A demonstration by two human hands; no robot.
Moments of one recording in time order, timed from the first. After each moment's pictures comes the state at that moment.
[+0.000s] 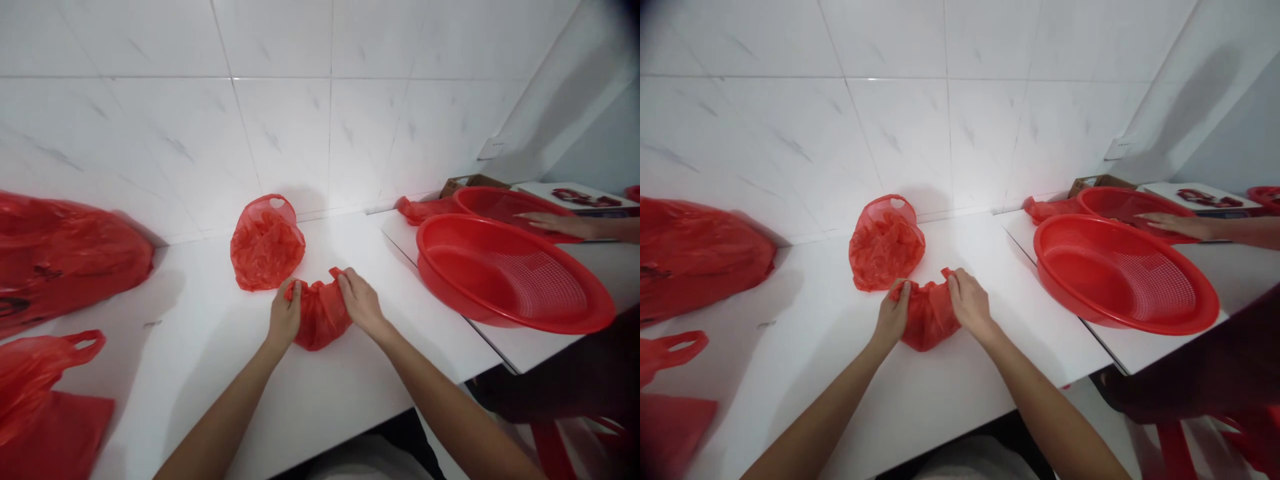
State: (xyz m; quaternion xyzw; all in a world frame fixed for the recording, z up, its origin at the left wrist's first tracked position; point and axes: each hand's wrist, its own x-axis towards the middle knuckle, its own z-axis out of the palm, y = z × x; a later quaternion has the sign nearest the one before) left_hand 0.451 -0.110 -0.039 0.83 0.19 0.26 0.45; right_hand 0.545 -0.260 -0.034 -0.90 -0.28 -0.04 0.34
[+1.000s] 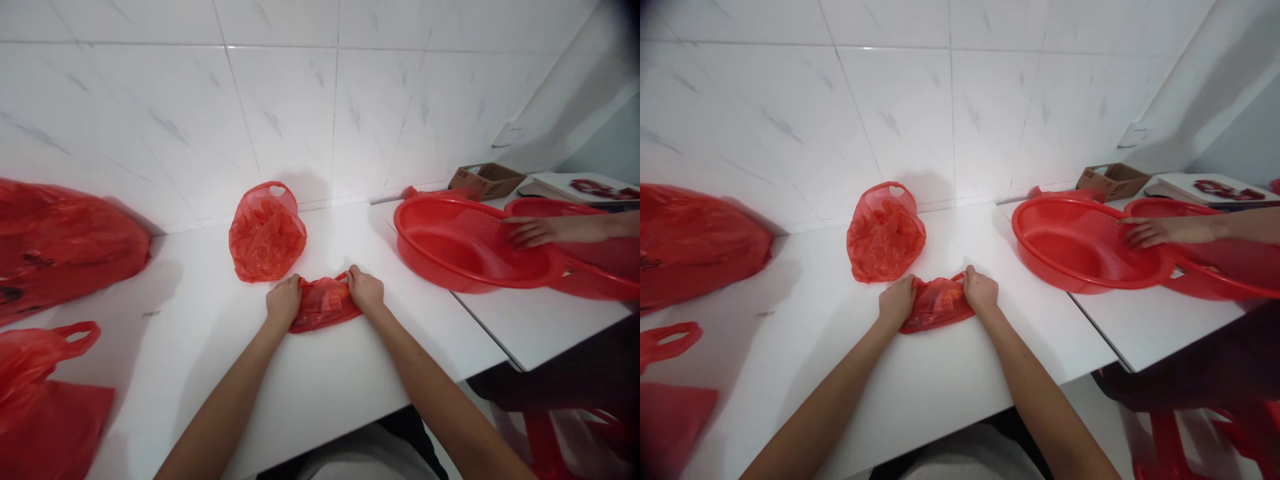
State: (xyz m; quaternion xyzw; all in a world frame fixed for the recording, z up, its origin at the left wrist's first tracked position) left_hand 0.480 -0.079 -0.078 0.97 0.24 0.05 0.08; right_hand 0.591 -0.253 -0.090 -0.97 -0.21 -0.02 0.14
